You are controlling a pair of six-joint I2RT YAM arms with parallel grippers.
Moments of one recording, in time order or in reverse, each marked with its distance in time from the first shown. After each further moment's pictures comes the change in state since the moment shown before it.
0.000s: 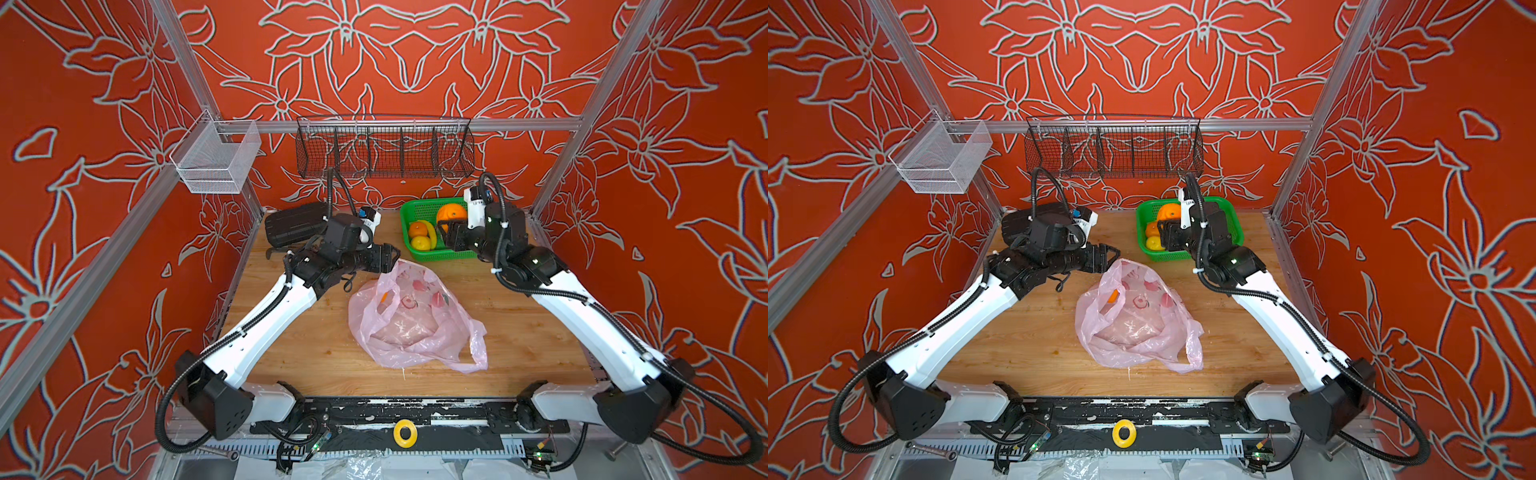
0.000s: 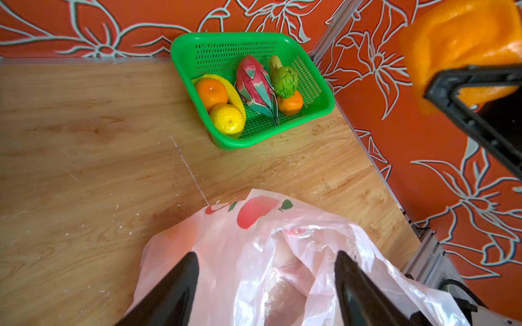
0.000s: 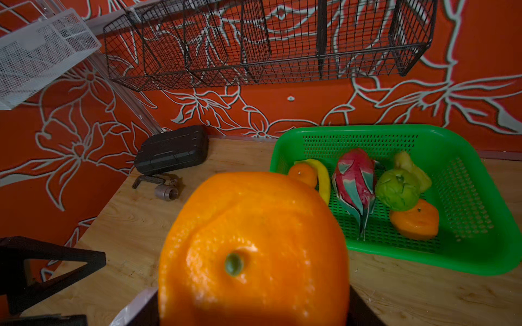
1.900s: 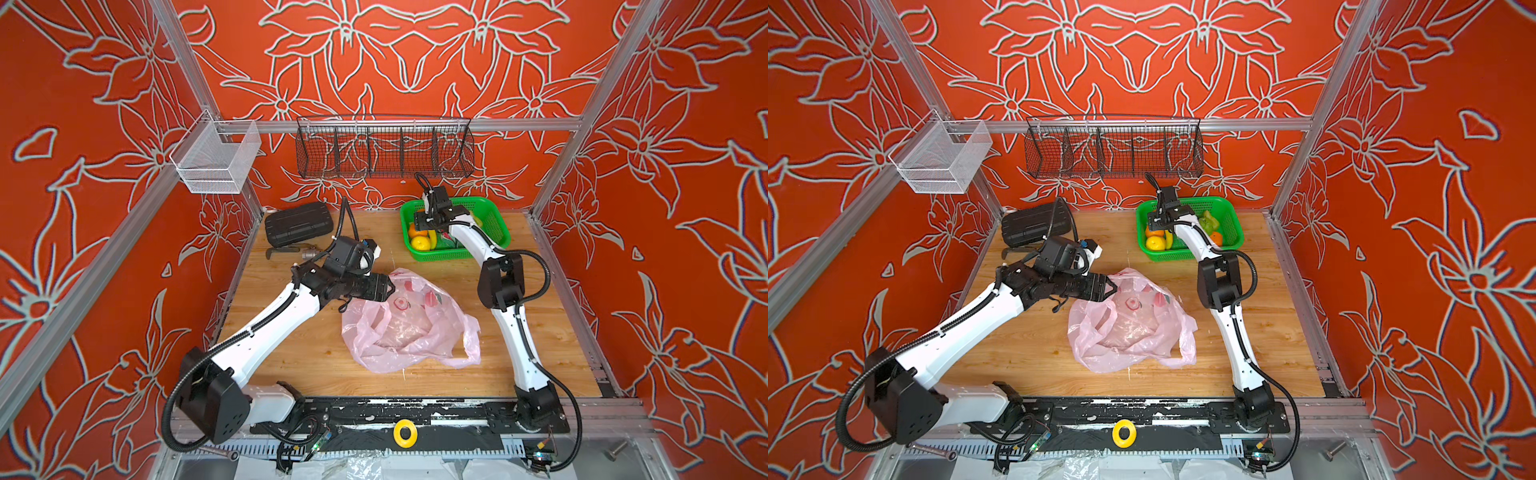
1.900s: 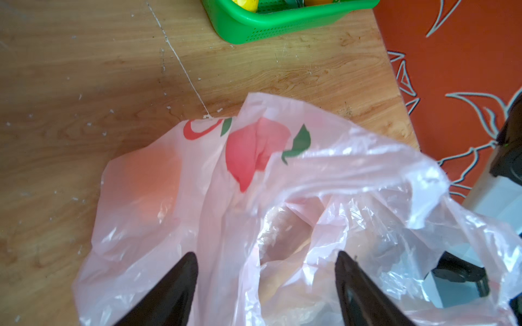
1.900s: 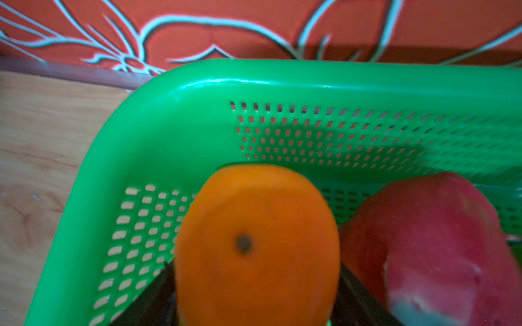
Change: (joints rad) left arm 0.000 -0.108 -0.255 -0.113 0.076 -0.042; right arm -0.142 1.186 0.968 -0.192 0.035 -0.140
